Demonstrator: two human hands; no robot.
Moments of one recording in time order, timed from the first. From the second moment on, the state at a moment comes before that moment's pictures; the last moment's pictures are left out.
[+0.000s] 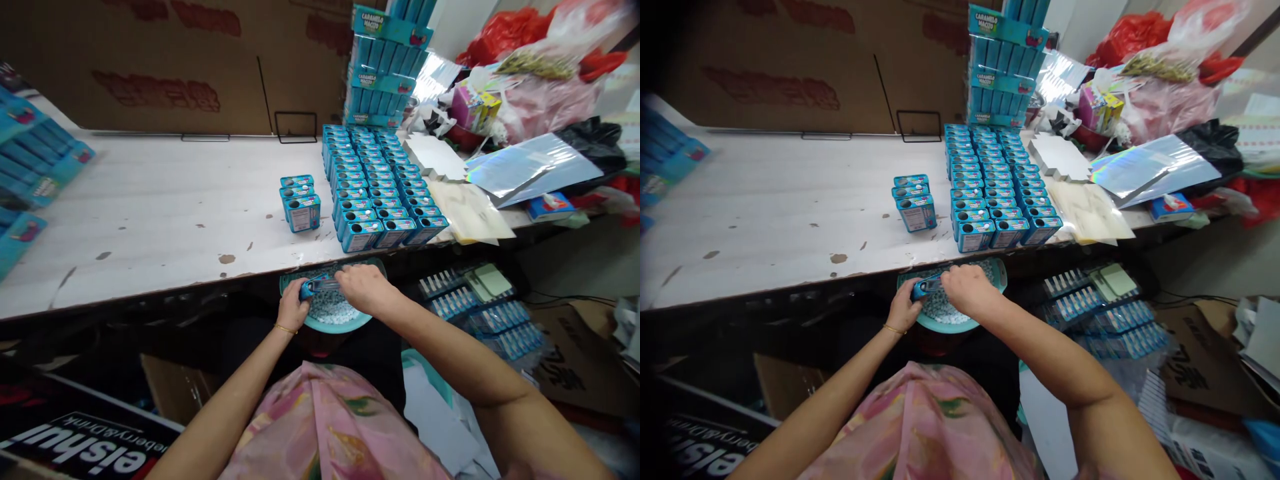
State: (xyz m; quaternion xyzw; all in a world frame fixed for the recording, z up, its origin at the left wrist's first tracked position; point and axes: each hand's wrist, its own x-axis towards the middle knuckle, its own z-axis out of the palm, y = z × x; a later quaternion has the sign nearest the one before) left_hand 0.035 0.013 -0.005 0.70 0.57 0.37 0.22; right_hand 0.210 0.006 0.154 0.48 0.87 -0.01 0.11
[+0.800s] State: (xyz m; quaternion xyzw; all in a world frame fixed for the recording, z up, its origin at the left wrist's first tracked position) left_hand -0.014 -0.003 0.002 0.57 0.63 0.45 0.27; right_hand 0.228 0.045 -0.026 0.57 0.72 -0.39 -0.12
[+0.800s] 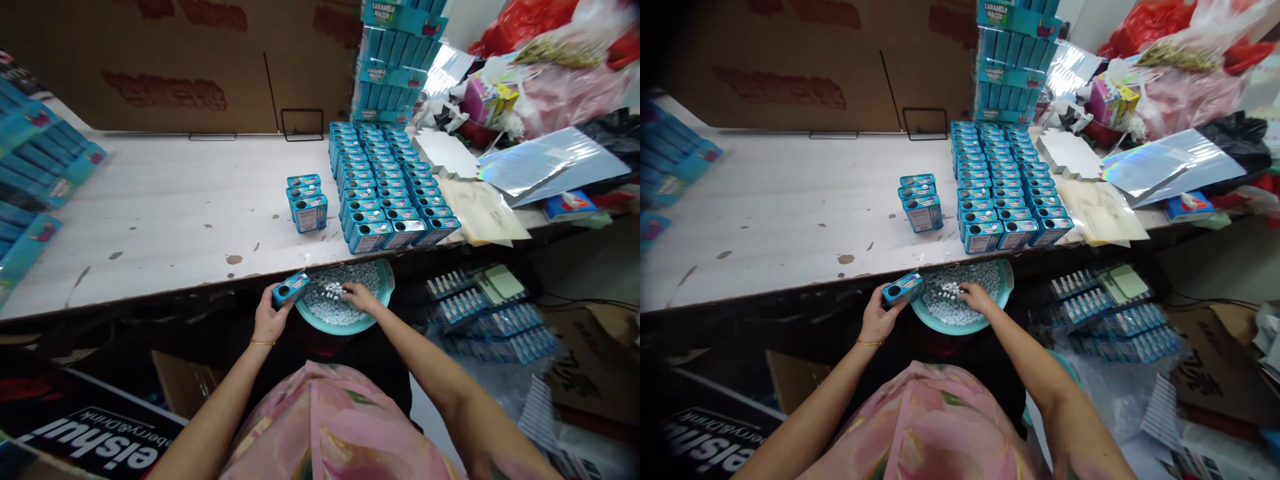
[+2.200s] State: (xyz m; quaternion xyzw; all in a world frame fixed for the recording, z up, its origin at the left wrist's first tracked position) left_hand 0.018 0.013 -0.013 0.61 0.57 0.44 0.31; right_hand 0.281 0.021 0.078 0.60 0.78 -0.15 0.06
